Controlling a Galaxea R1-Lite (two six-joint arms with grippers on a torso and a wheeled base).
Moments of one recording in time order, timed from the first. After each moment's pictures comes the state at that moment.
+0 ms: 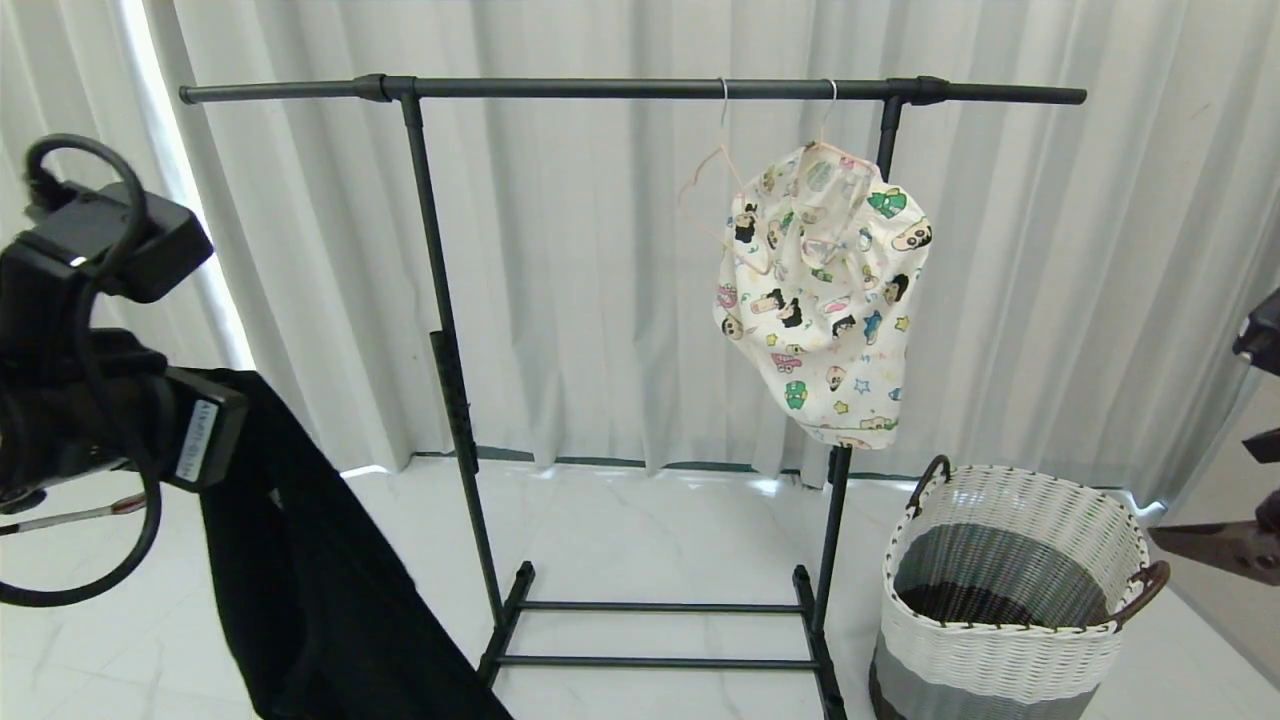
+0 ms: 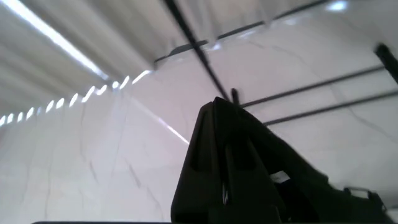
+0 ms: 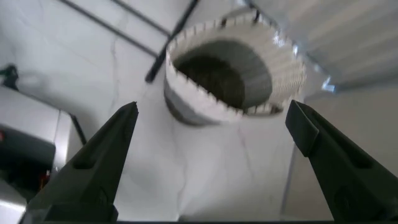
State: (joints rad) left arm -0.20 1.22 -0.97 0.20 0.24 0.34; right arm 0.35 1.19 -1.12 0.67 -0.17 -0.28
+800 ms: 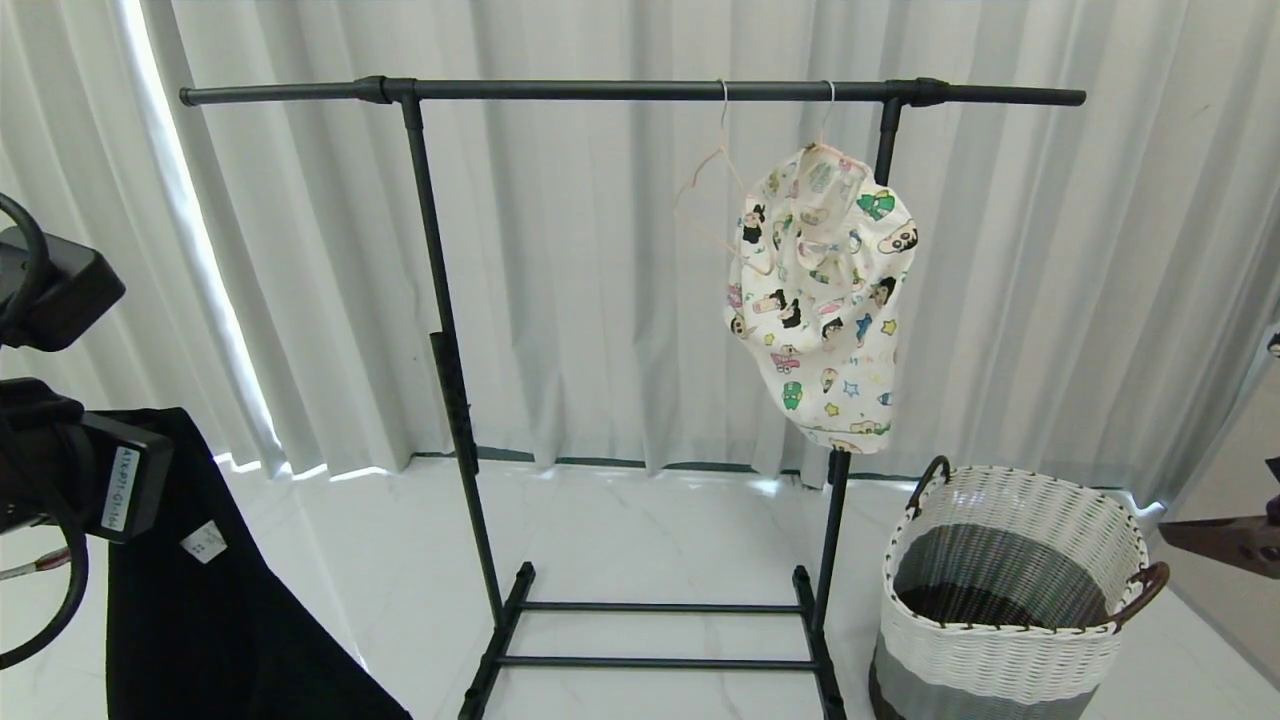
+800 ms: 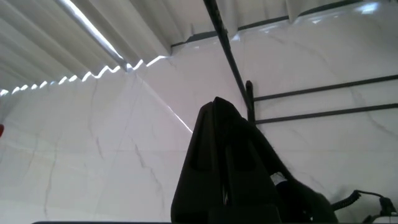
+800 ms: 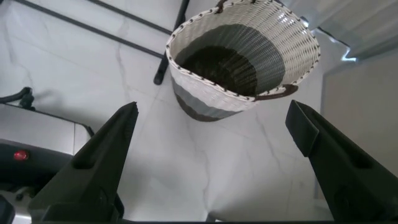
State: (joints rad) left arm -0.12 1.13 -0.87 0.19 0.23 0.34; right arm 0.26 1.16 -1.06 0.60 -0.10 -0.19
